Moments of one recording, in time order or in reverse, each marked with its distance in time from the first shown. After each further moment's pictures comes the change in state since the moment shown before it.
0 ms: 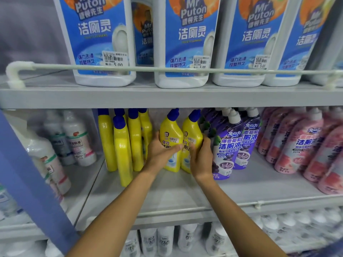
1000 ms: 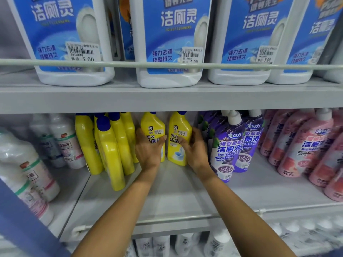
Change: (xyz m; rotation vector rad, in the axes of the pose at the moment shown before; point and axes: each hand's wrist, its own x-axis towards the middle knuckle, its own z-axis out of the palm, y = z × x) left_hand 0.031 -0.017 0.015 0.274 0.484 0.073; right_hand 0.051 0.030 0.023 0.208 -0.183 0.121
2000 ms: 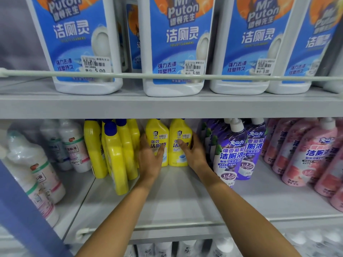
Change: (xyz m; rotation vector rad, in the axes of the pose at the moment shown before) left_hand -0.003 -0.010 -0.015 0.009 -0.124 0.150; right_hand 0.018 0.007 0.011 -0.051 -0.069 0.053
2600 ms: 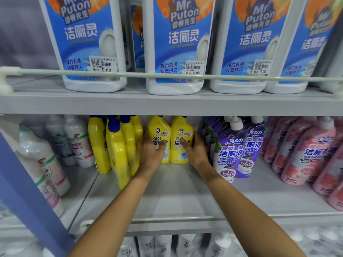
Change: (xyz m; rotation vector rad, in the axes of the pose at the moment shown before) left_hand 0.006 0.012 -0.014 0.003 -0.126 -0.002; right_hand -0.006 -0.010 -0.006 -0.078 0.000 0.004
